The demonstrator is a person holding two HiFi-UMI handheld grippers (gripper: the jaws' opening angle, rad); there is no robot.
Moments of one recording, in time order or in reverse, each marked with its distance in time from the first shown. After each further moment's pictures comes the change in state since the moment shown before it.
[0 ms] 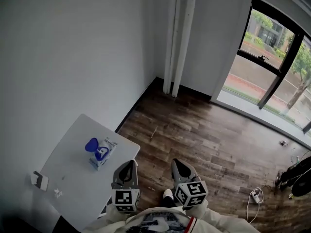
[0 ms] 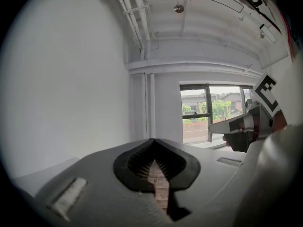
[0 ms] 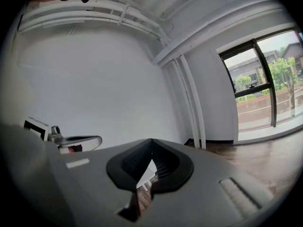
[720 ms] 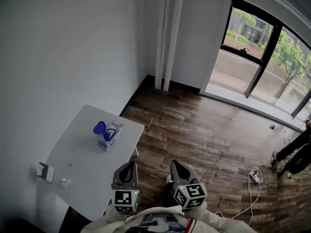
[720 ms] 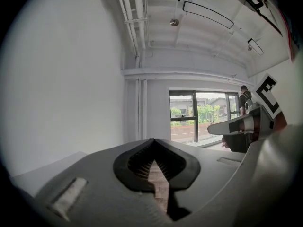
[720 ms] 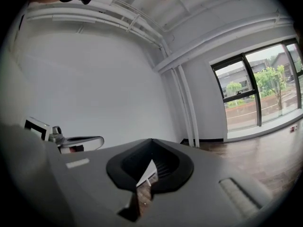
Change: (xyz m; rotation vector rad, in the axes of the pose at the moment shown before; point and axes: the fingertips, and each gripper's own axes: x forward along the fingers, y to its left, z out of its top) left arm -0.179 0.007 -0.024 0.001 -0.043 -0.129; right arm -0.140 0.135 -0.061 0.002 -0.063 -0.110
